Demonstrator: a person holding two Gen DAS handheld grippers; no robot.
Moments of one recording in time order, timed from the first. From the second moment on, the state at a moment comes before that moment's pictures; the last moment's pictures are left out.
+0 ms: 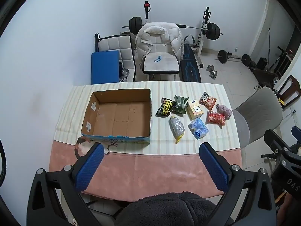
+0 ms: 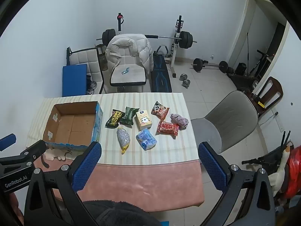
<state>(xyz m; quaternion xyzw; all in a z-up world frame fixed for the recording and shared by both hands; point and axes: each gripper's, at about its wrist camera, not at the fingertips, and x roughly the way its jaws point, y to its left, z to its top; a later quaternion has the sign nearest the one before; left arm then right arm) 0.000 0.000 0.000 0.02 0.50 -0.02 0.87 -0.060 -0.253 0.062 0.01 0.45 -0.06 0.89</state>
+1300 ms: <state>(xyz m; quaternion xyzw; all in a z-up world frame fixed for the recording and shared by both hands) -0.004 -0.007 0.010 0.02 0.49 -0.02 0.87 -0.066 -0.257 0.071 0.00 0.45 -0.06 0.89</state>
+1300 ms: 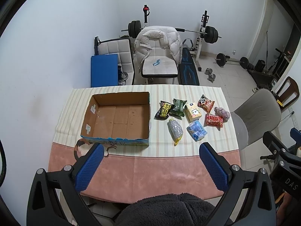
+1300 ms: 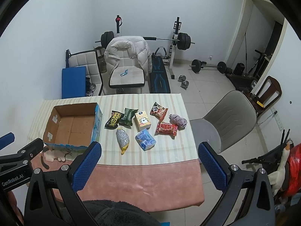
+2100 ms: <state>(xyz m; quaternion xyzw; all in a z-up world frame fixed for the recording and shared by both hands) -0.008 -0.002 0.020 0.01 0.47 -0.02 0.88 -0.069 -0.254 0.078 0.00 0.43 -0.07 0.90</state>
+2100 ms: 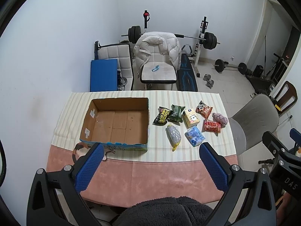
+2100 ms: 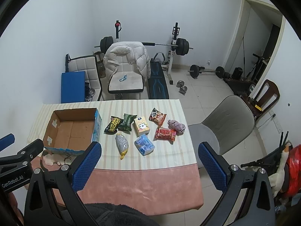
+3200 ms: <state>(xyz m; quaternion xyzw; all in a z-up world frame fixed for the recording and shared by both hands) -0.006 -0.005 0.026 0.01 0.46 -0.02 0.89 -0.068 -0.254 0.080 0.00 0.43 -0.07 0.90</state>
